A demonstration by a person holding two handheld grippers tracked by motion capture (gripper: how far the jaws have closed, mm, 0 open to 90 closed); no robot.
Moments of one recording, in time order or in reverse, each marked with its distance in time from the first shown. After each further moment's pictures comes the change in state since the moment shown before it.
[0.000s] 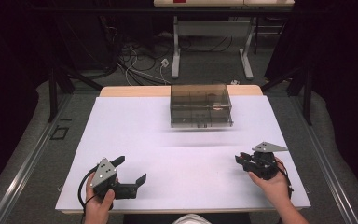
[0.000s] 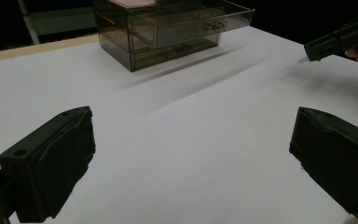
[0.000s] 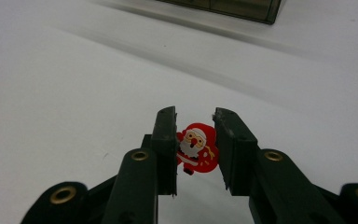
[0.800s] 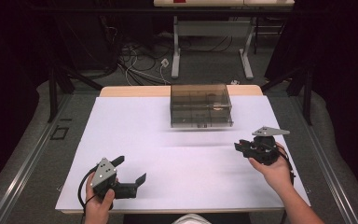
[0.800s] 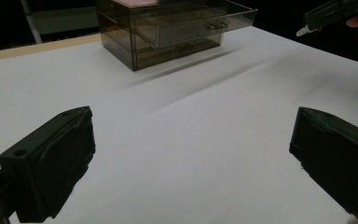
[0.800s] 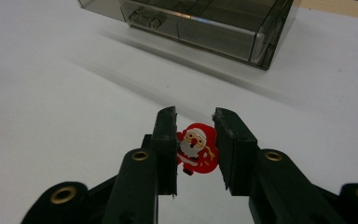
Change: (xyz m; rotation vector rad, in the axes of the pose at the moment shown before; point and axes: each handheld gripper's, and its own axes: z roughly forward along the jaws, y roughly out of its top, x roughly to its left) left arm 0.000 0.000 0.000 0.000 0.008 -0.002; right arm -0.003 0.051 -0.007 -0.001 0.023 -0.030
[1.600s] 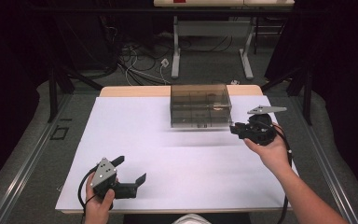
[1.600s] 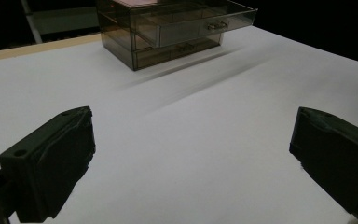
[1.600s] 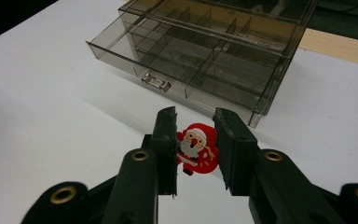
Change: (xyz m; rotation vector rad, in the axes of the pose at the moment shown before) left arm 0.000 0.000 0.000 0.000 -0.001 -0.001; right arm 0.009 0.065 -0.004 0.005 -0.002 -0.002
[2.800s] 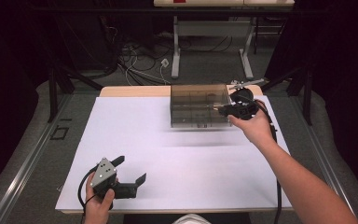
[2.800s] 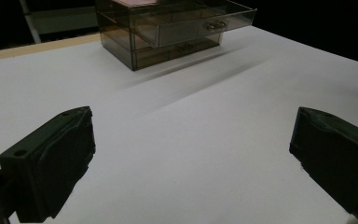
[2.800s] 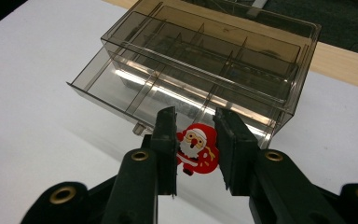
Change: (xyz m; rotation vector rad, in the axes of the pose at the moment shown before) left arm 0.000 0.000 0.001 -0.002 -0.003 -0.001; right arm 0.009 0.069 0.039 0.110 -0.063 0.023
